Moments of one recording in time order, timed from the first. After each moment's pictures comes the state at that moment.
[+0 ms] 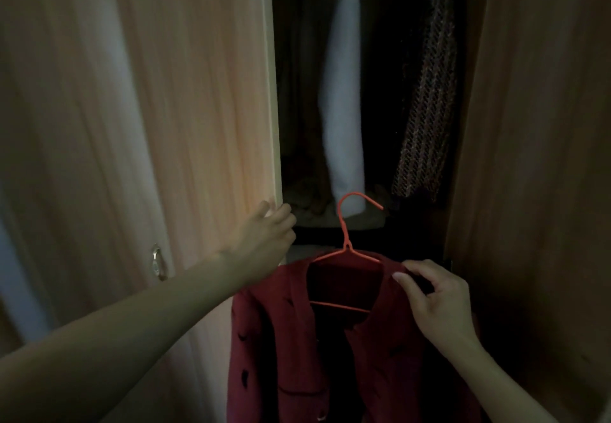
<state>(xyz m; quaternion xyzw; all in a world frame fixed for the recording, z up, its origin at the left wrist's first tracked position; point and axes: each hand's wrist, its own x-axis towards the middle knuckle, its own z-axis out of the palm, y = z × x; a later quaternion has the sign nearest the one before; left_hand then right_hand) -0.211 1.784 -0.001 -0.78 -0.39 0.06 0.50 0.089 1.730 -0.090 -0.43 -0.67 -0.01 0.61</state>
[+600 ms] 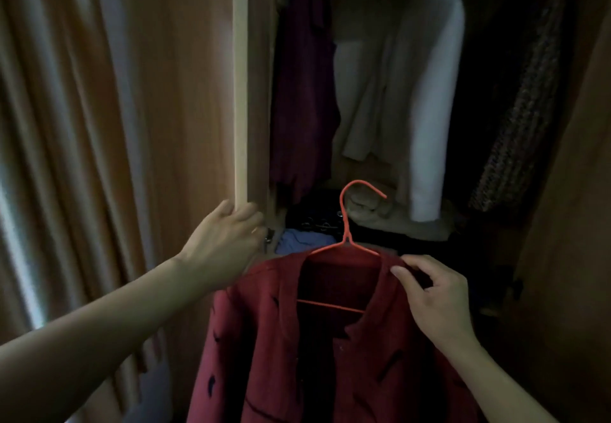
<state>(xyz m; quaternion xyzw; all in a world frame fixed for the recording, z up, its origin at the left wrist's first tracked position) -0.383 1.603 -0.003 -0.74 -0.50 -0.03 0.45 -0.047 1.664 -0.071 -0.36 -0.71 0.05 0.61</state>
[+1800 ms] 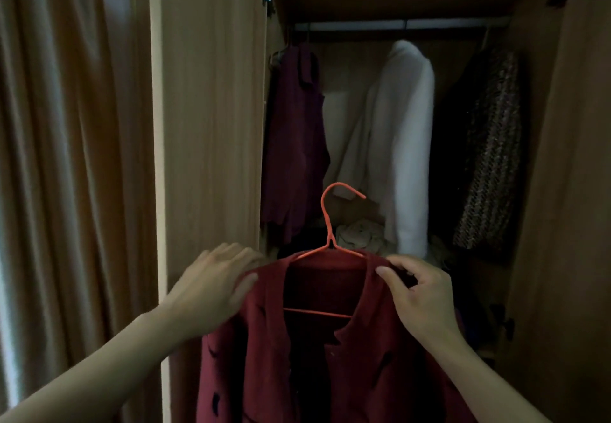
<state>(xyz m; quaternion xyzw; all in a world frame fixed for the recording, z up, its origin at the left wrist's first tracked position) -0.367 1.583 0.015 -0.75 -0.56 -0.28 0.21 -0.053 1.671 -0.008 -0.33 -0.70 0.00 0.63</state>
